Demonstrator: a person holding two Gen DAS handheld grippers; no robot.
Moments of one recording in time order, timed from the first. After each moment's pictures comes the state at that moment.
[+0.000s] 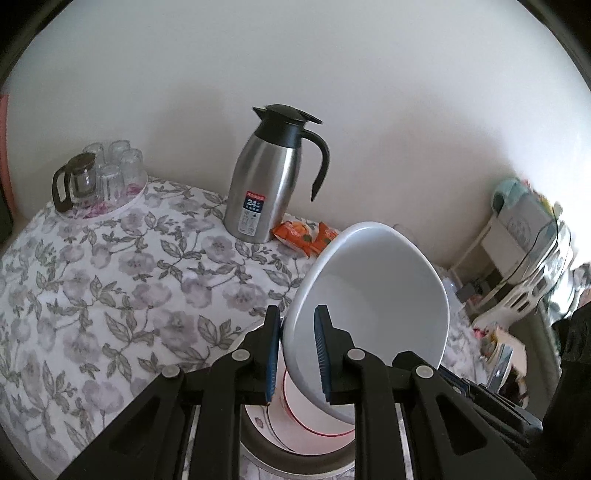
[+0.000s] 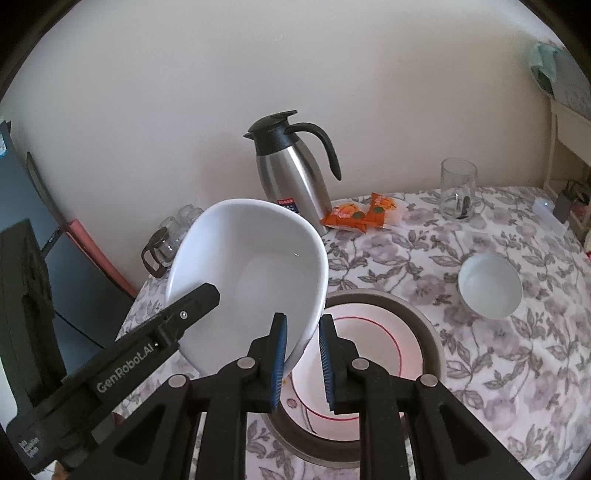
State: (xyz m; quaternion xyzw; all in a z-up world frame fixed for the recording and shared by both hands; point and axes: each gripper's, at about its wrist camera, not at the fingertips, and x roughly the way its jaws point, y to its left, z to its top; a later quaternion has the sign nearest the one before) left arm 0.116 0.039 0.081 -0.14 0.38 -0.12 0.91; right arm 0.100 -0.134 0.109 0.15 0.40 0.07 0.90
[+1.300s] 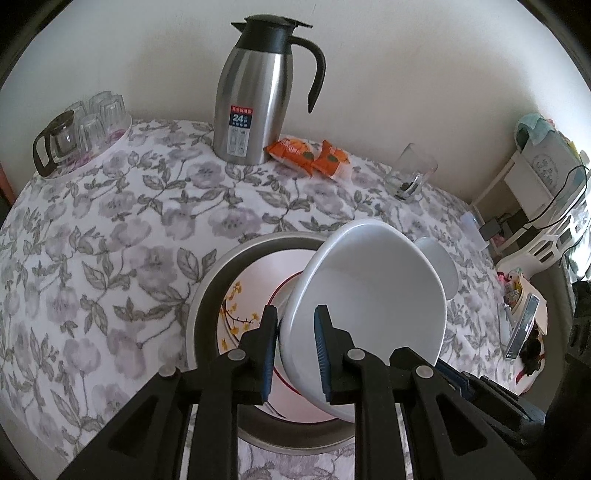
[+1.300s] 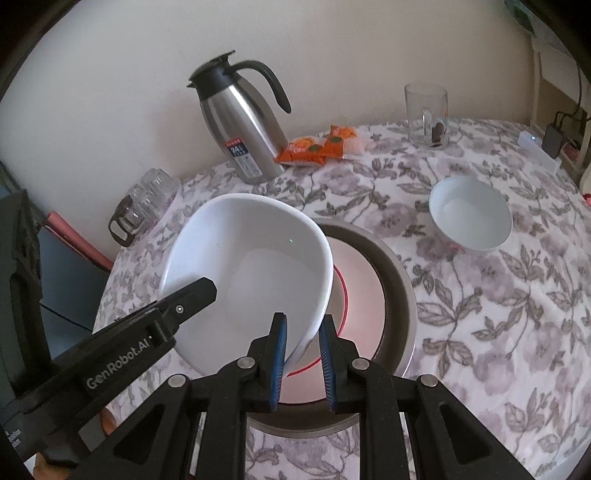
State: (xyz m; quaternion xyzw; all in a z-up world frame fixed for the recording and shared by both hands) left arm 0.129 -0.009 0.022 -0.10 0.50 -0.12 0.85; right arm 0.103 -0.169 0.046 0.16 0.50 0.05 0.85
